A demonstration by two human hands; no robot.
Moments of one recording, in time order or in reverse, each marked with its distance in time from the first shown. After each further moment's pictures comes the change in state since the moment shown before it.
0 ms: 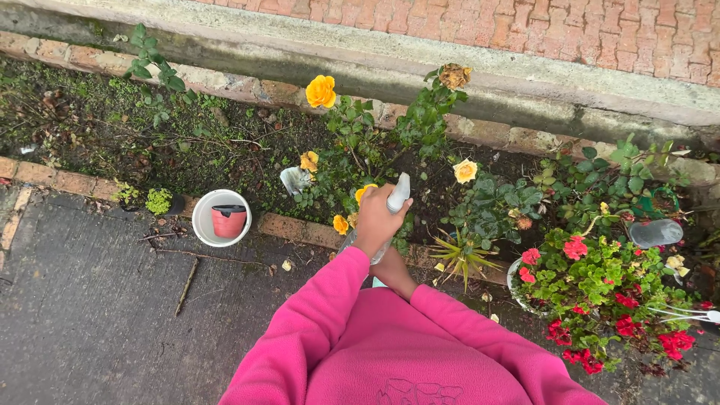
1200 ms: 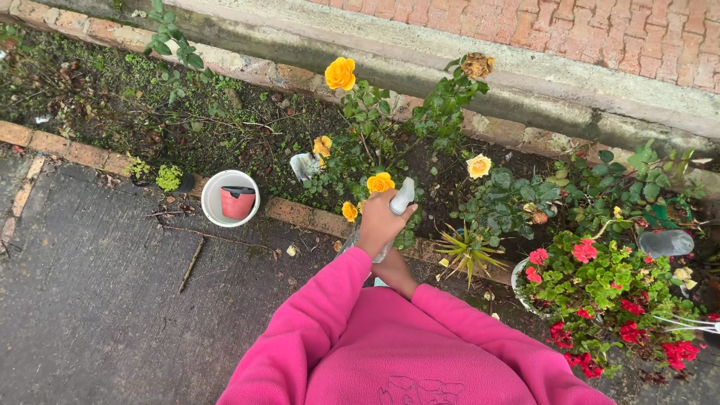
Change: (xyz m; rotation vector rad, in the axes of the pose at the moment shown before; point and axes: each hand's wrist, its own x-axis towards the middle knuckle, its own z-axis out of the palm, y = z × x) left_hand -0.036 -0.011 -0.013 -0.052 -0.007 -0.098; right_hand -0.014 0.018 0.019 0.067 -0.108 0.134
